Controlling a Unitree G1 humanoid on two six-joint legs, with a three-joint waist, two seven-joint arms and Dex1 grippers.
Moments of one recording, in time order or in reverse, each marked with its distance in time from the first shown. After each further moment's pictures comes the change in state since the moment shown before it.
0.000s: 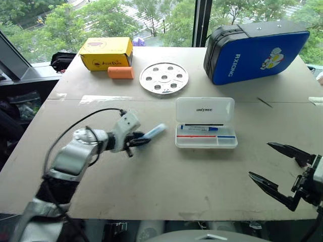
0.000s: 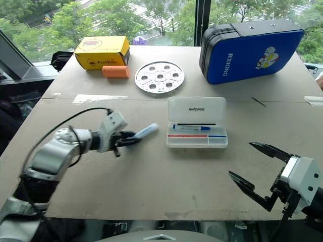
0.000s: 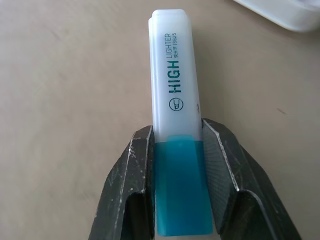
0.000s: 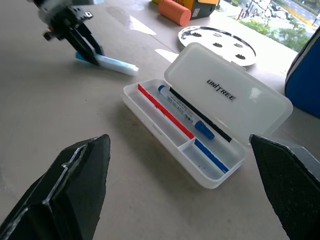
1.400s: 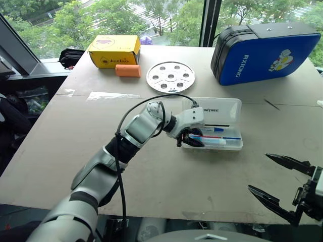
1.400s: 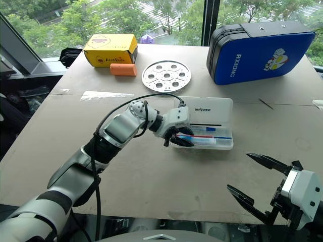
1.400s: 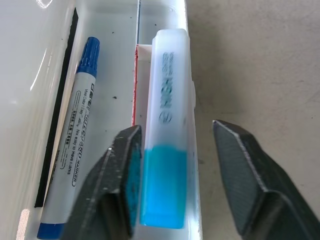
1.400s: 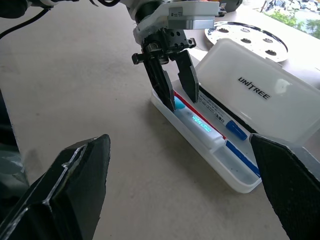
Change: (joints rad) left arm -0.620 -0.484 -0.544 0.352 0.276 -0.142 -0.125; right arm 0.143 0.051 -0.027 -0.083 0.013 -0.027 0.027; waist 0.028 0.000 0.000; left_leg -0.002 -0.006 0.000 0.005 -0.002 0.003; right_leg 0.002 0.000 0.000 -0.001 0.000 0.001
